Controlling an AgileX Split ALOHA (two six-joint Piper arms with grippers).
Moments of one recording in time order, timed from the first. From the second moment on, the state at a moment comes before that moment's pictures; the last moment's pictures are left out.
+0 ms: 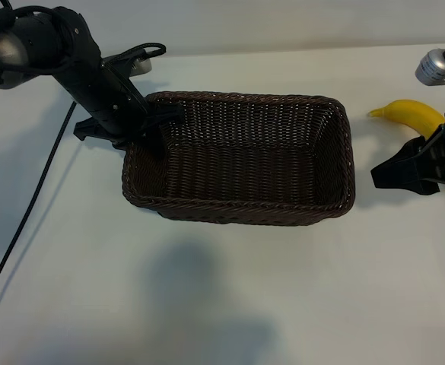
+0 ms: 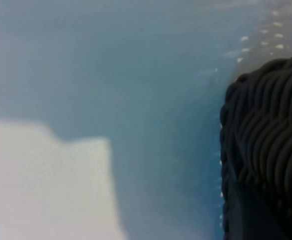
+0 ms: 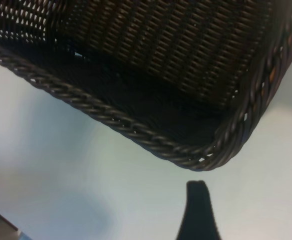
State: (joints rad) left arm -0.23 2.12 -1.49 -0.38 0.86 0.05; right arm 0.08 1.32 -0.81 0.74 0.83 -0.69
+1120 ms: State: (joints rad) left arm -0.23 1.98 -1.50 -0.29 0.97 0.02; right arm 0.08 1.32 -0.81 0.74 0.83 -0.69
